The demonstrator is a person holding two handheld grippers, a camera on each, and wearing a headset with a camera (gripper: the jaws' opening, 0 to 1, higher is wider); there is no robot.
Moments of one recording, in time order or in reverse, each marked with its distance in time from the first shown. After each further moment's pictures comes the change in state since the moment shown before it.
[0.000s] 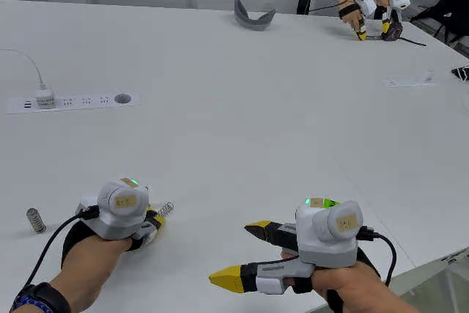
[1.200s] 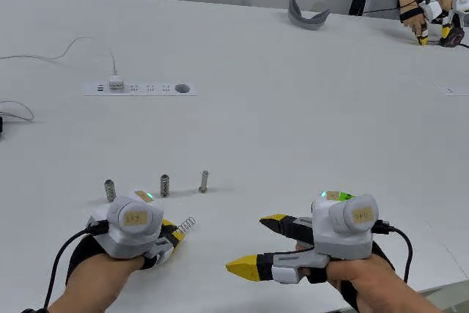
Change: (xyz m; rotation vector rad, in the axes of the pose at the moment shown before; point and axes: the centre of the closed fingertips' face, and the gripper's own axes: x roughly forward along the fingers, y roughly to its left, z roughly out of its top) left arm -0.091 -0.001 -0.054 -0.033 -0.012 -0.009; right arm 0.051 0.046 0.008 -0.036 0.044 0.082
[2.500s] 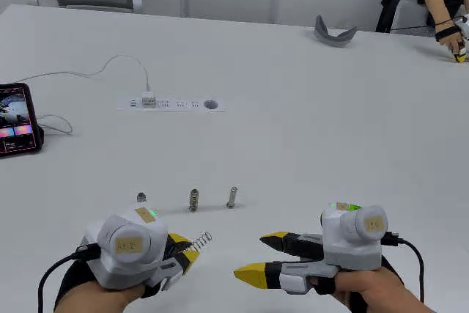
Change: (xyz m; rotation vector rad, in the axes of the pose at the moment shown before) left arm -0.060 -0.019 0.019 0.046 -0.071 -0.025; right arm 0.028 0.020 0.018 0.076 -0.035 0.102
